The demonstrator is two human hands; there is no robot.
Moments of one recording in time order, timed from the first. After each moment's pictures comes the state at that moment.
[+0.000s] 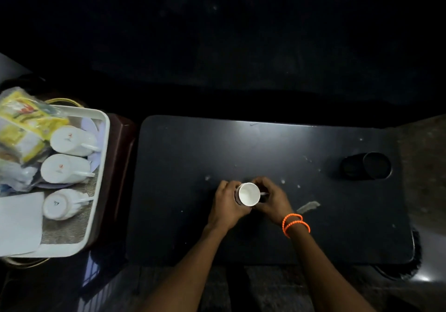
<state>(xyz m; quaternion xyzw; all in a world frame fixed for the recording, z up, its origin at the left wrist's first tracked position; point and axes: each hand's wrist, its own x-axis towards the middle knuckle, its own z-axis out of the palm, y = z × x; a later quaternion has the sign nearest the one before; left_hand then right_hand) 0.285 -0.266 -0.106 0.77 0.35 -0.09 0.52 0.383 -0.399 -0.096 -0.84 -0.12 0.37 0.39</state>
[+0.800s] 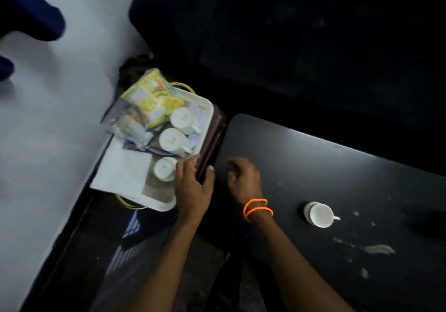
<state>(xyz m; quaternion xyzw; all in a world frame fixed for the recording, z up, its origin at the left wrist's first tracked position) 0.129 -0.079 -0.047 0.74 0.56 0.22 0.28 0.254 -0.145 -0.045 -0.82 -0.29 0.31 0.39</state>
